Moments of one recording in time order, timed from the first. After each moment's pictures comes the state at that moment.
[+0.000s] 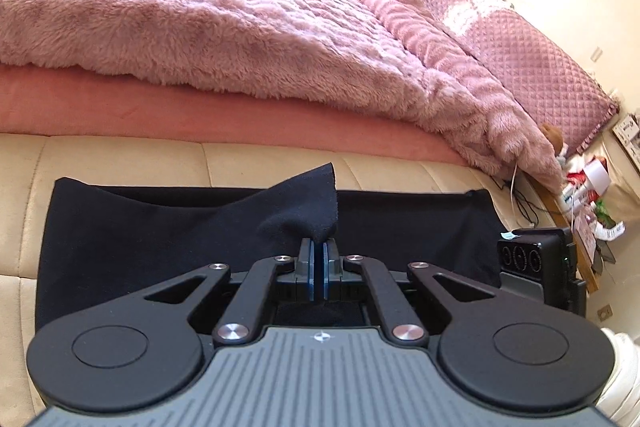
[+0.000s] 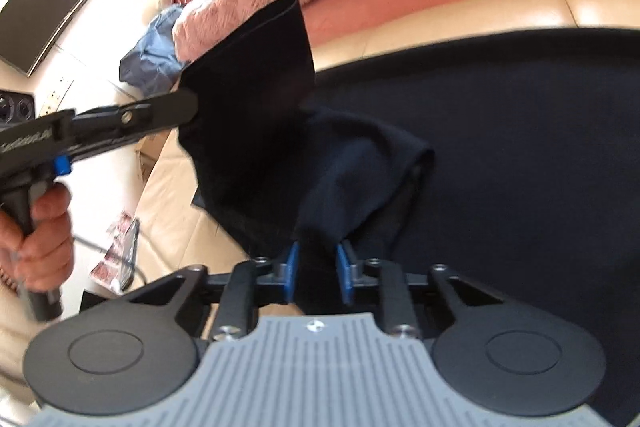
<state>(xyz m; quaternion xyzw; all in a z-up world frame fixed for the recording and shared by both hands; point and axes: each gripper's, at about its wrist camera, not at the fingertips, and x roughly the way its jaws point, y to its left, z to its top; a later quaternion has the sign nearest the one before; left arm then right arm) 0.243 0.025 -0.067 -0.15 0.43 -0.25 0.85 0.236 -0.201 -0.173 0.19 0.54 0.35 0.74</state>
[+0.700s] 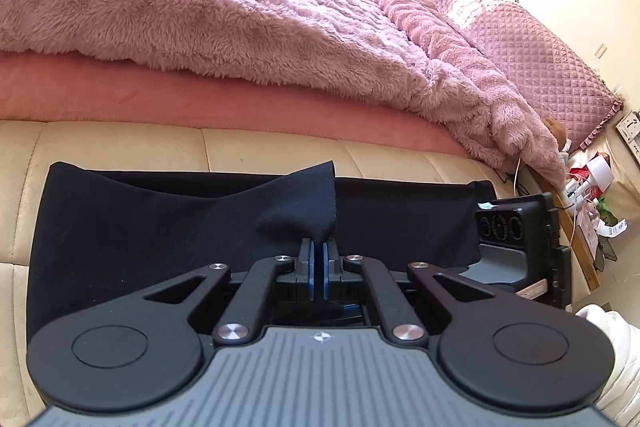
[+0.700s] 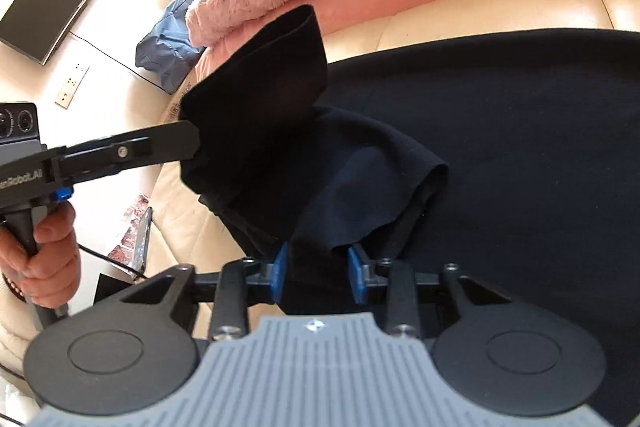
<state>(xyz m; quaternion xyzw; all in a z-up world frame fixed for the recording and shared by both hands) 0.241 0.020 -0.073 -0.15 0.45 -0.24 0.85 0.265 -0.197 -0.179 0.20 0.54 0.39 0.72</state>
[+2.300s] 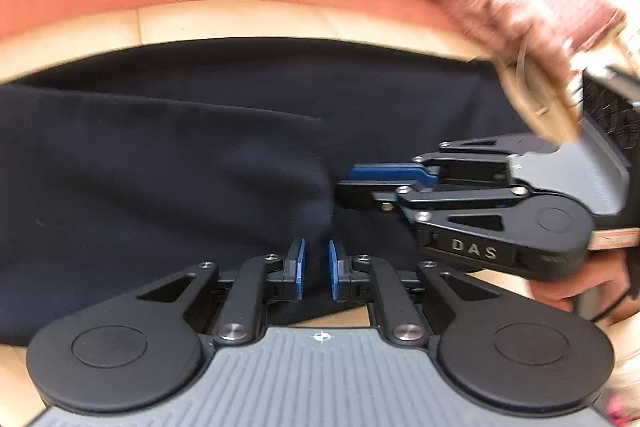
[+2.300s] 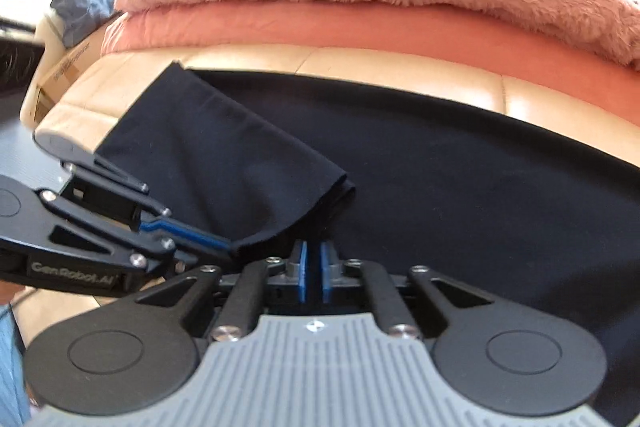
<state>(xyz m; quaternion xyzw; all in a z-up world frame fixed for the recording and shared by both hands) 0.244 -0.023 -0.129 -0.10 0.56 -0.30 0.76 0.232 -0.175 -0.142 0.00 0.49 0.24 0.84</state>
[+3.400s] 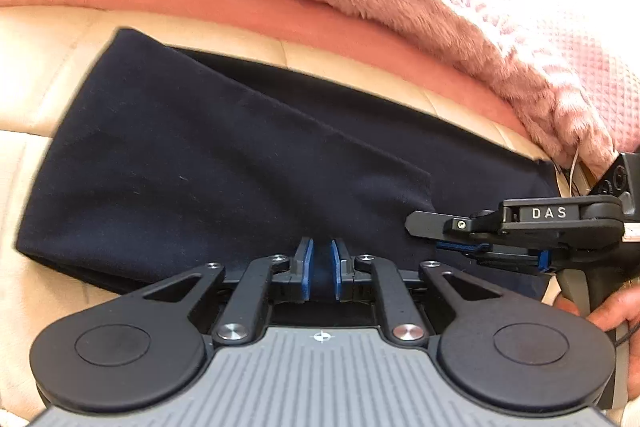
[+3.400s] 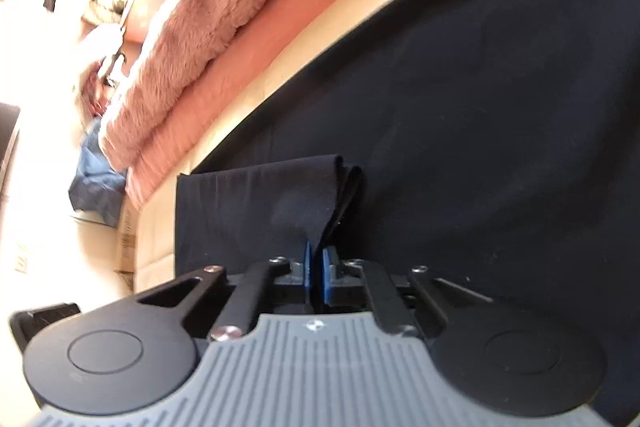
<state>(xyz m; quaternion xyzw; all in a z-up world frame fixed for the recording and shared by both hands) 0.217 0.040 -0.137 -0.18 0.49 -0.16 0.84 0.244 -0.204 -0.174 0.33 0.54 0.18 0.76</state>
